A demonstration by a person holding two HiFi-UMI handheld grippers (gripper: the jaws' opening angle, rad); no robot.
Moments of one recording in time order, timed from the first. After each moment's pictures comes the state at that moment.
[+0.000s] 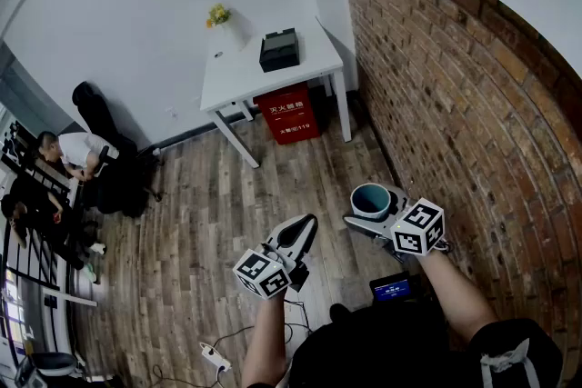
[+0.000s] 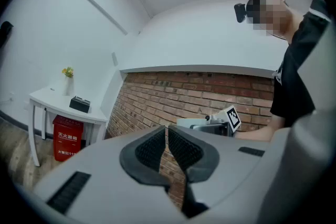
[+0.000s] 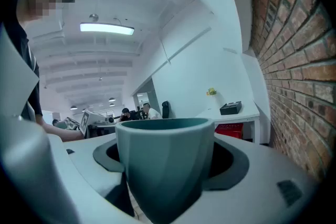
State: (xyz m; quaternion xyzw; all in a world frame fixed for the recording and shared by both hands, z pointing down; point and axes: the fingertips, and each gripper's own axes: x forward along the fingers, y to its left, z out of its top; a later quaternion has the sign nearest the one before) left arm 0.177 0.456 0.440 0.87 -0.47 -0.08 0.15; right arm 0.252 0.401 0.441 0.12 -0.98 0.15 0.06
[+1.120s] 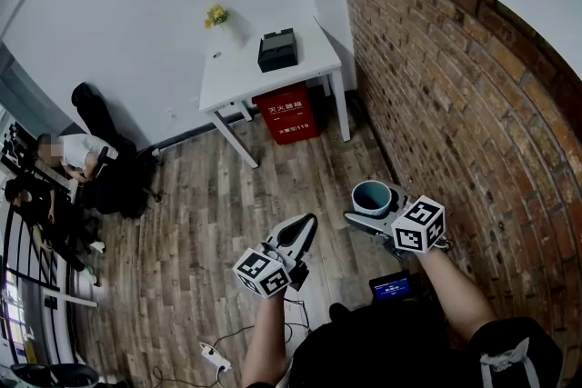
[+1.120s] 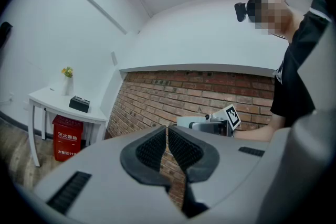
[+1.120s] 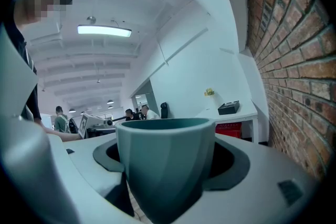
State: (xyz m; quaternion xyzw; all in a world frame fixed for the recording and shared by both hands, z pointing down) left arm 0.180 0.456 0.442 0.87 -0.47 -0.07 0.15; right arm 0.258 0.397 0.441 0.13 -0.98 0.16 0.05
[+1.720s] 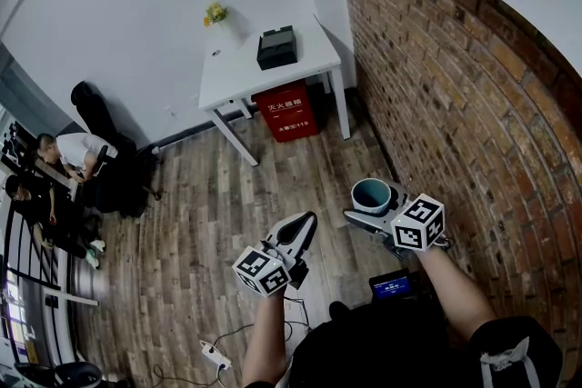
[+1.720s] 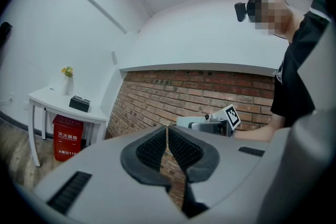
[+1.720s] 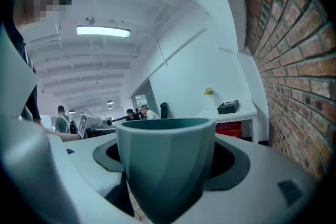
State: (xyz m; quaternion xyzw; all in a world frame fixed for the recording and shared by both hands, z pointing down) left arm 0.182 0.452 0.440 0.87 -0.47 -0.07 0.14; right arm 0.258 0.392 0.442 0.12 -0.98 0.17 0.05
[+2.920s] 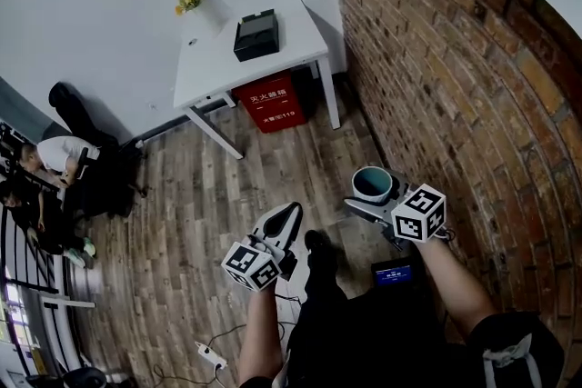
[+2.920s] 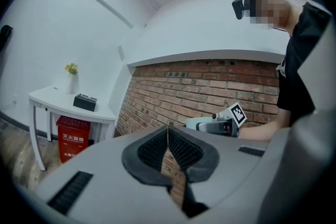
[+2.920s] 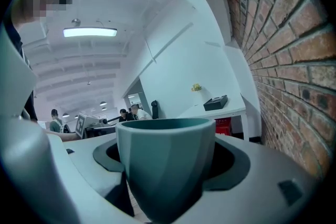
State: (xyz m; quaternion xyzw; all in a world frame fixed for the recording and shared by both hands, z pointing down) left arm 0.162 0.328 0.484 0.85 -0.50 -0.05 0.15; right arm 0.270 0.260 0.491 0.15 -0.97 0.19 0.06
